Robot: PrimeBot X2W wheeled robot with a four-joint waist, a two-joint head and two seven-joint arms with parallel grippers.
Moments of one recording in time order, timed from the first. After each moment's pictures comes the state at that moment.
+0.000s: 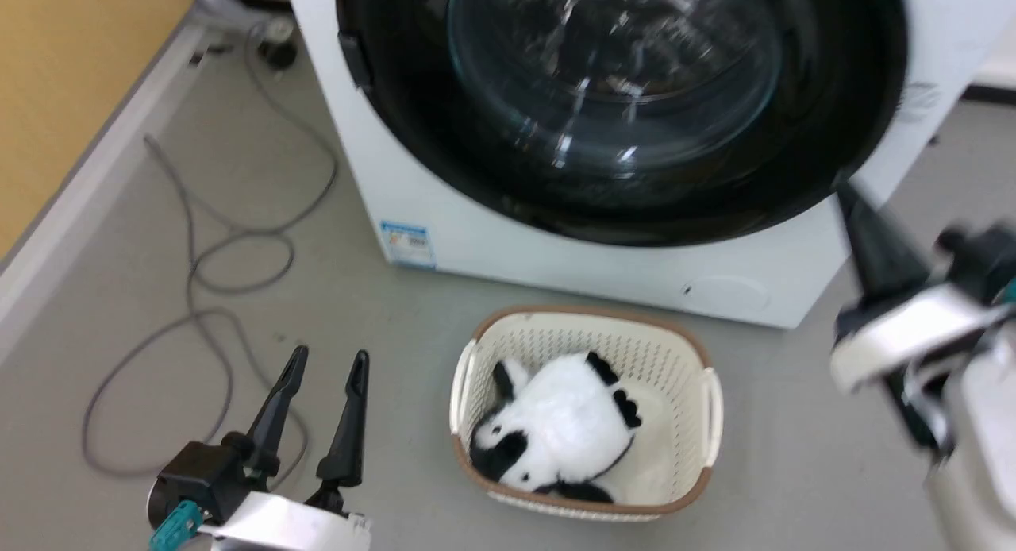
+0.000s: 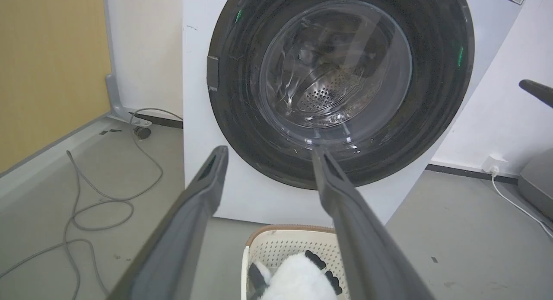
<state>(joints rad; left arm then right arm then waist) -0.02 0.15 -0.13 0.02 -0.35 -0.13 -0.26 -0.52 -0.33 0.16 0.38 0.29 0.13 -0.22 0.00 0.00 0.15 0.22</state>
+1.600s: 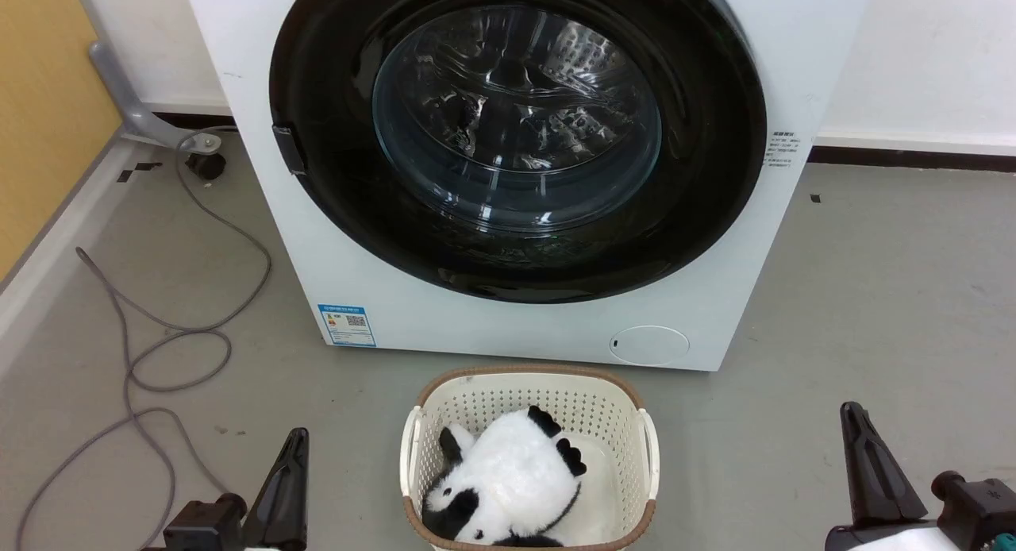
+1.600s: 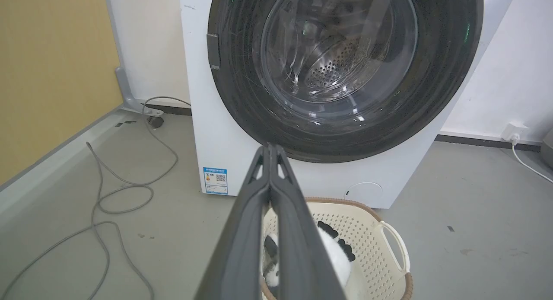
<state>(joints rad) 0.11 0.09 0.00 0.10 -0.18 -0.11 -0.22 0.09 -0.06 -0.09 0.07 0.14 0.13 -0.22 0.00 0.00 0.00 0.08</state>
